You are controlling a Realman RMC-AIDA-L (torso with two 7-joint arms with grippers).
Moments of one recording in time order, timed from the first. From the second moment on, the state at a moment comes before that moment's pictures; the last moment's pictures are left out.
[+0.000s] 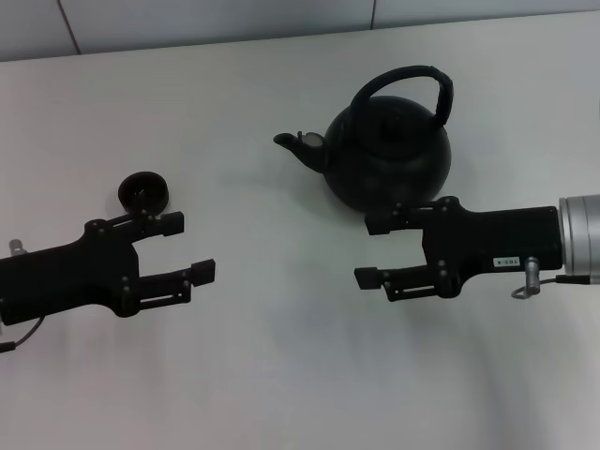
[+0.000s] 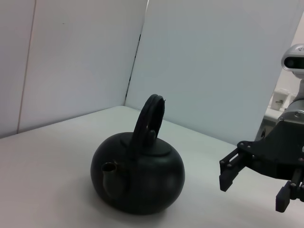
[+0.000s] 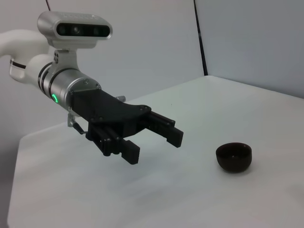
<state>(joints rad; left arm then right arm) -0.35 -2.07 1.00 0.73 1.74 1.55 -1.35 0.33 2.08 -1.04 -0.86 -1.82 -1.54 1.40</state>
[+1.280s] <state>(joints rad) -0.33 -2.08 1.27 0.43 1.00 1.17 -0.79 0.33 2.09 -1.03 -0.85 -1.79 -1.56 1.40</state>
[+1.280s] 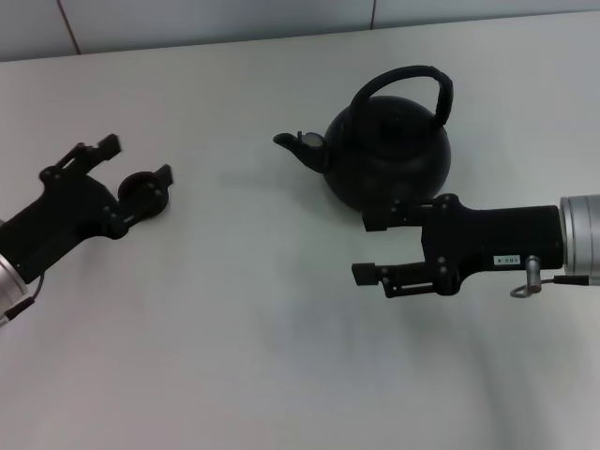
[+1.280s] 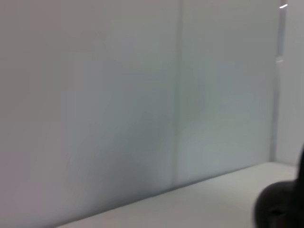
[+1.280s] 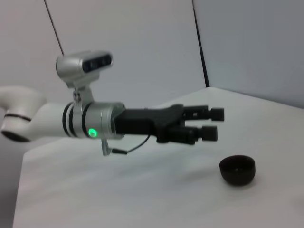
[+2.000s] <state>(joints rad) -0.32 -2.08 1.44 0.33 0.77 0.97 -0.62 0.34 2.08 -1.03 -0.85 -1.78 -1.54 1.40</state>
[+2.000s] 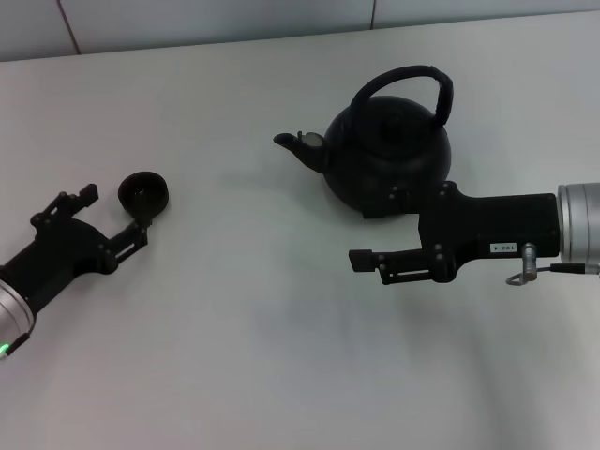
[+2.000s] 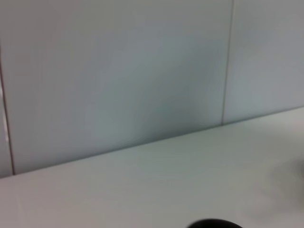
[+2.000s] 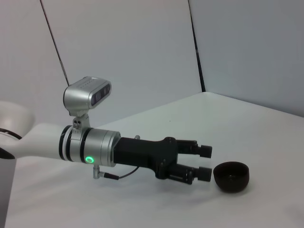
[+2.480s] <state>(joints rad) -0.33 -2.08 1.47 0.35 0.76 0.95 -0.62 0.35 2.08 -1.04 -0.85 -1.77 -1.54 1.40</state>
